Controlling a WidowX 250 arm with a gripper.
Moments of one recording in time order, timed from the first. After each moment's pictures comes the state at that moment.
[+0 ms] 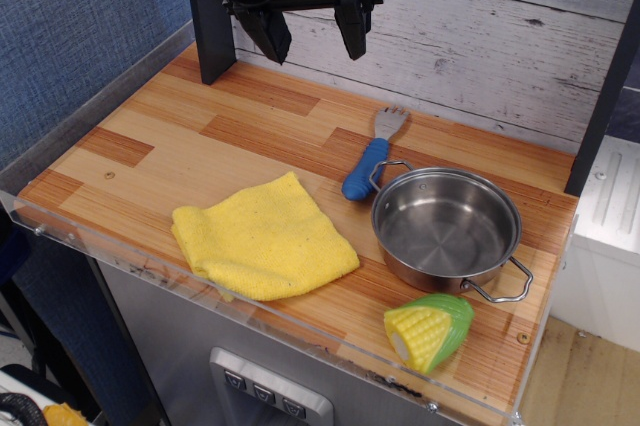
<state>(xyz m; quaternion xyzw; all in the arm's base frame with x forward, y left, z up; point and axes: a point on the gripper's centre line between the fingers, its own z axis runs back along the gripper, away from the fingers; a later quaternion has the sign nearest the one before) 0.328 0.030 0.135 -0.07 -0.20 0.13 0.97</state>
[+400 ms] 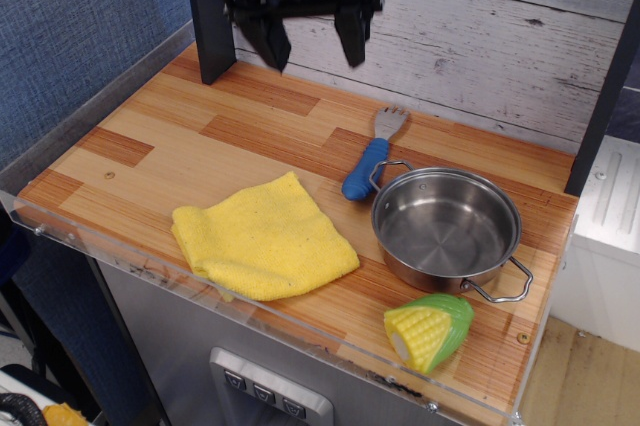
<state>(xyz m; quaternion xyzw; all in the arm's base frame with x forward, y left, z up) 0.325 0.029 0.123 -0.07 -0.18 0.13 0.97</state>
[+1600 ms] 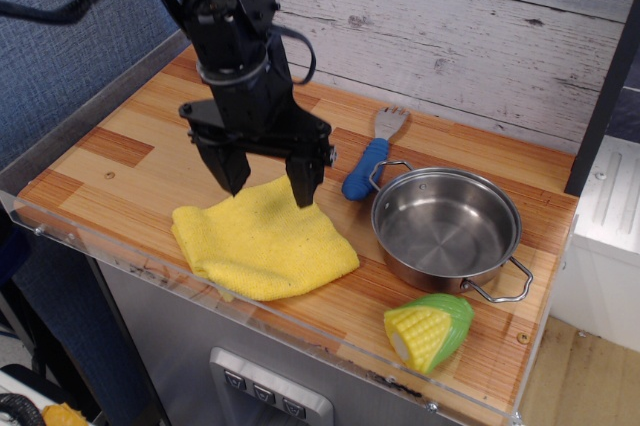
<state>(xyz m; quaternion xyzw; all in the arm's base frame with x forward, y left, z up) 0.266 0.033 0.055 -0.04 -0.10 0.06 0.99</state>
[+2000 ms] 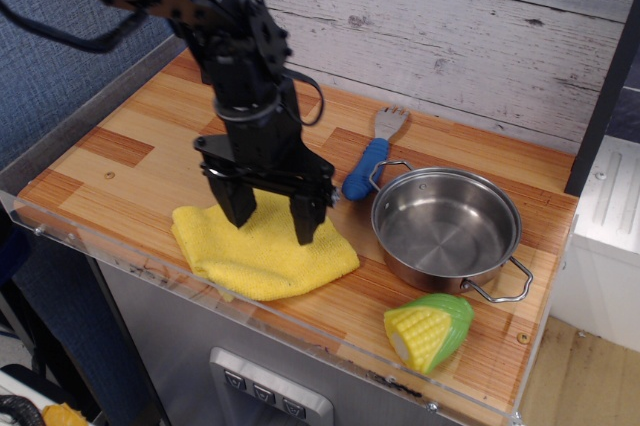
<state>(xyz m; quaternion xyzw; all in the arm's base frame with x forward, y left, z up) 0.265 0.026 0.024 -0.03 -0.05 0.02 1.00</state>
